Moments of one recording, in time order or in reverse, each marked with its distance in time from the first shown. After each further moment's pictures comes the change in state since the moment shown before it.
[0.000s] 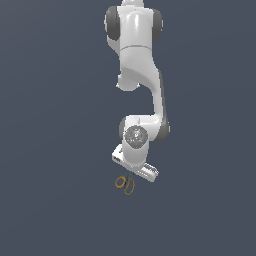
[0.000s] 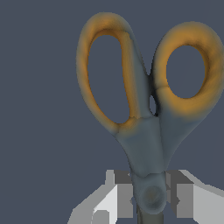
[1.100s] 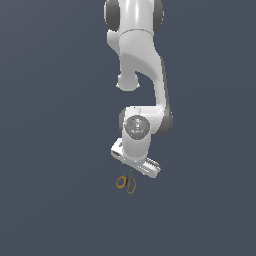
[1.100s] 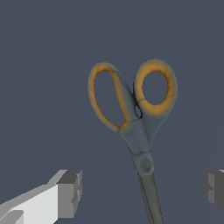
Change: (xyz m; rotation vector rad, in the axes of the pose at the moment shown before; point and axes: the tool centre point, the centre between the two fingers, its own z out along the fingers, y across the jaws) arm -0.001 0.000 -0.044 0.000 0.000 -0.005
